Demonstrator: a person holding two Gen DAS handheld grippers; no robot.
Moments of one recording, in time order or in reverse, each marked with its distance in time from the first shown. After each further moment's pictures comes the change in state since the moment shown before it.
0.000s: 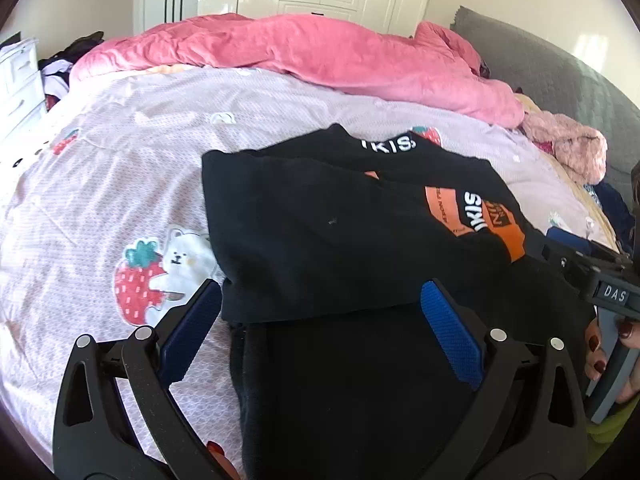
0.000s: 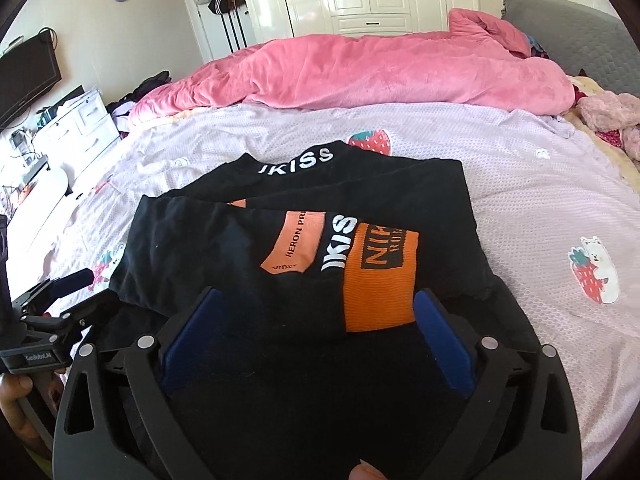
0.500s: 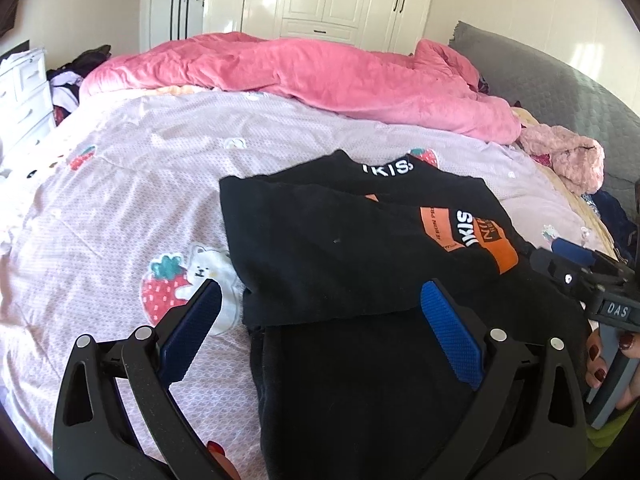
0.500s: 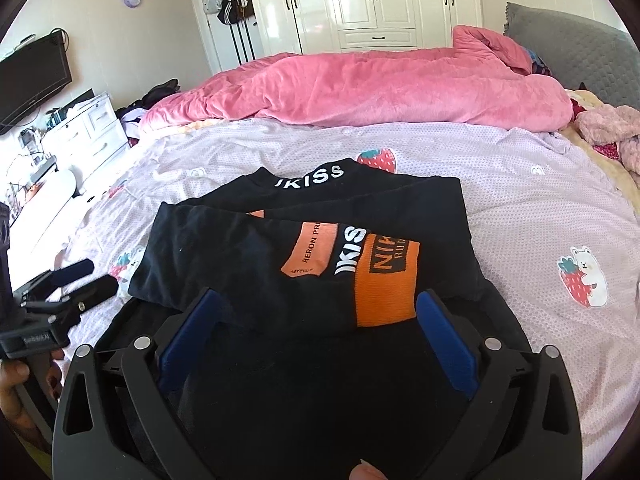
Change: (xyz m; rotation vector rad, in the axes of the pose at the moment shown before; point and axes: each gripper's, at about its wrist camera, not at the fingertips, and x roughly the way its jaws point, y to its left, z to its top) left arm -0.030 0.002 0.003 0.005 -0.065 0.017; right arm -0.028 0.010 -0.004 -0.023 -0.047 0.009
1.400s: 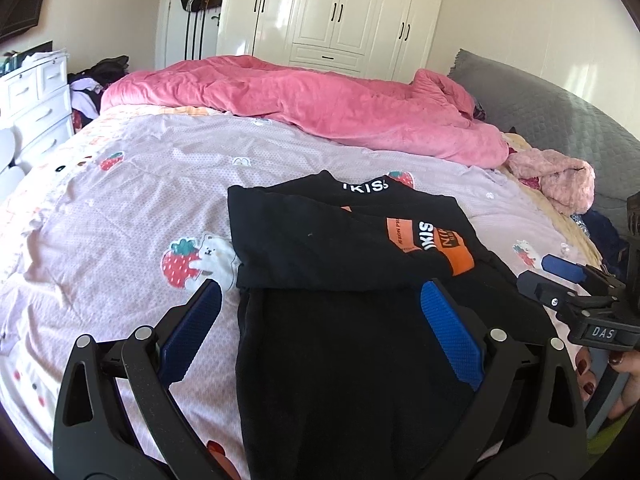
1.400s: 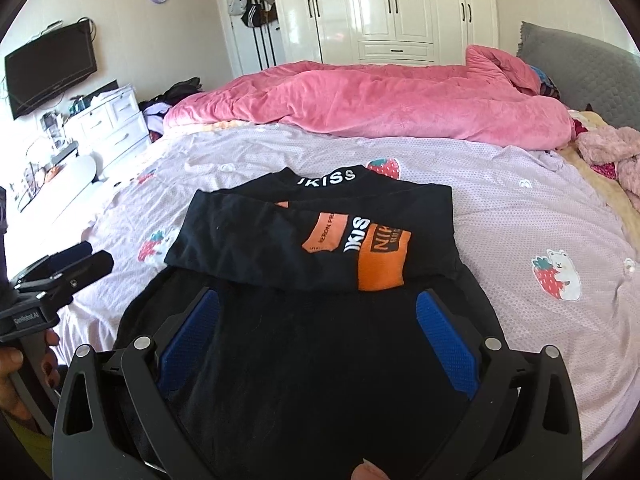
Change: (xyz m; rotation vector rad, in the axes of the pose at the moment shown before) left arm -0.077 -0.033 -0.028 -0.044 -0.091 0.011; right arm -0.068 0.008 -0.023 -0.075 -0.024 0.032
